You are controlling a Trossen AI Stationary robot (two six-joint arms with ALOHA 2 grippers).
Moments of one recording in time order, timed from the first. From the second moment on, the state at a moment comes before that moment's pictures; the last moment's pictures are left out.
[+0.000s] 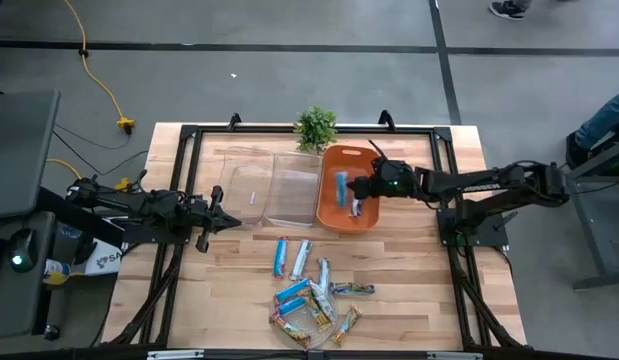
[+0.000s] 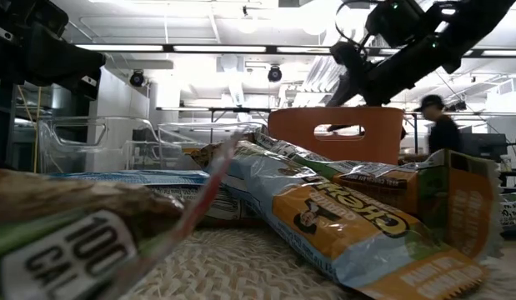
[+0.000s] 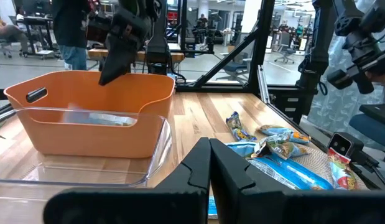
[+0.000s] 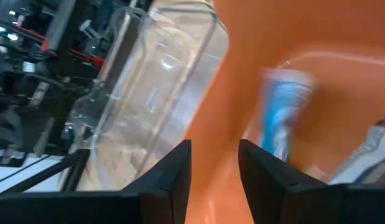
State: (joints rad) left arm -0.24 0.04 0.01 0.02 -0.10 -0.06; right arm -0.22 1.23 0.54 0.19 0.09 1.04
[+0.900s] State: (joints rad) left arm -0.24 0.04 0.01 0.02 -0.10 -0.06; right arm -0.06 0.79 0.54 0.41 0.00 0.62
